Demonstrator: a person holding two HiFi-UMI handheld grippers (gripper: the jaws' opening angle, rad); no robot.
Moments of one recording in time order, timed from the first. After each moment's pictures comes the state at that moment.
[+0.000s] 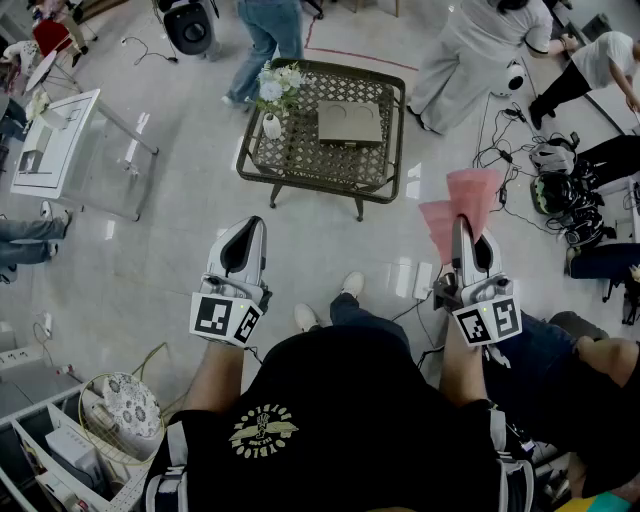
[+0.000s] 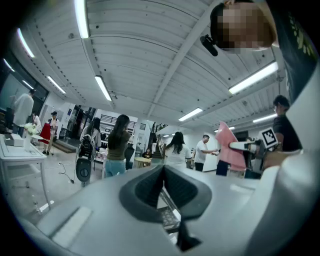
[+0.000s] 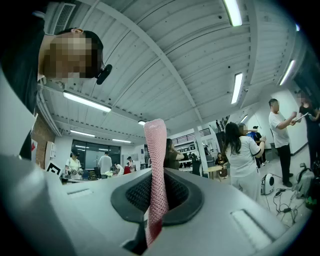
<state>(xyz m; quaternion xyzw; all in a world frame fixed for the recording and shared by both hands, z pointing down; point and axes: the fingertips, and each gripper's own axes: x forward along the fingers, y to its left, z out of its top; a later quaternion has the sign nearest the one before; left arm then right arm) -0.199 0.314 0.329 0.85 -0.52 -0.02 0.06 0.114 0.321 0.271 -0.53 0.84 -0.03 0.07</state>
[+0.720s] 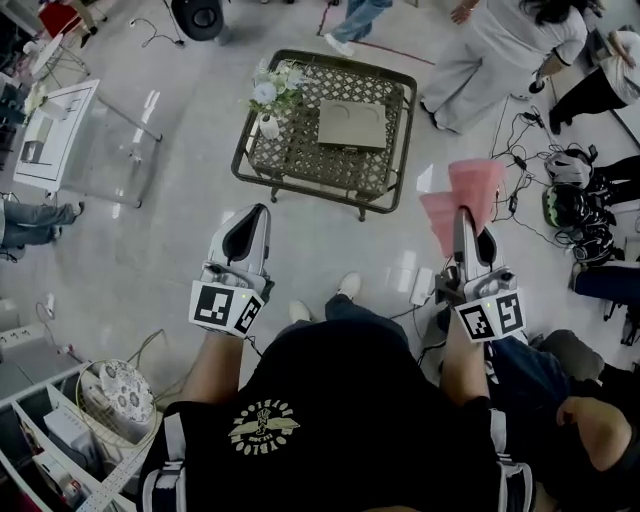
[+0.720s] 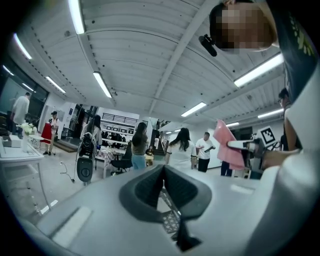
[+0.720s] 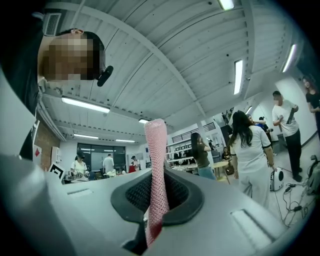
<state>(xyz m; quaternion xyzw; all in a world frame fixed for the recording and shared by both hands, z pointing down) -0.136 0.222 0.344 0.85 -0.53 0.00 0.06 0.164 0.215 0.291 -0.50 0.86 -0.05 0.08</state>
